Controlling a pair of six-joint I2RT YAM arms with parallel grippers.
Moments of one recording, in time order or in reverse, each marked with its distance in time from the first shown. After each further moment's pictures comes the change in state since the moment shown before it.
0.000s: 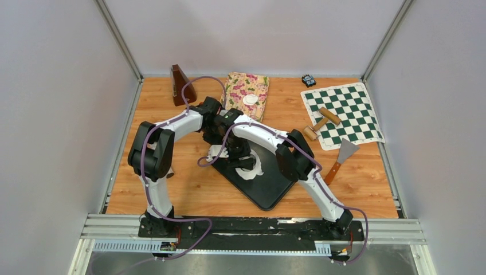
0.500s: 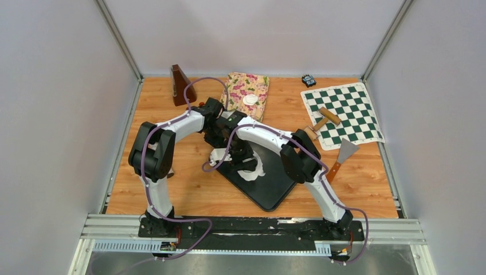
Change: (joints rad) left arm -0.024 -0.002 -0.001 -0.015 -0.012 -0.002; right arm 0.003 -0.090 -0.151 0.085 -0.015 -0.092
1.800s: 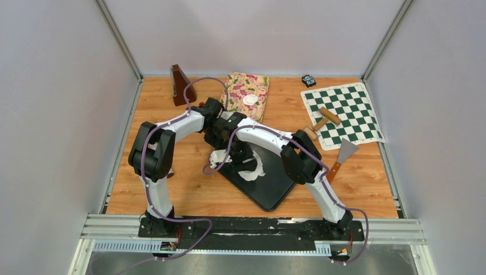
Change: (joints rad) left arm 0.001 0.000 0.000 0.000 0.000 0.000; right arm 0.010 -0.028 -0.039 0.030 0.013 -0.060
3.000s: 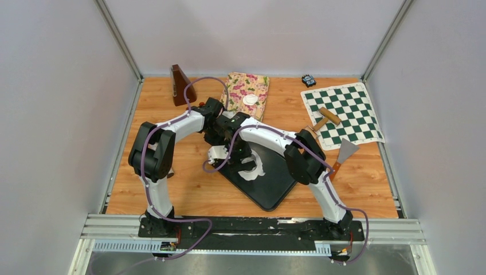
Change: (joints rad) left arm -0.003 -0.002 0.000 0.003 -0.010 0.000; right arm -0.008 -0.051 -0.060 0.144 -0.008 0.049
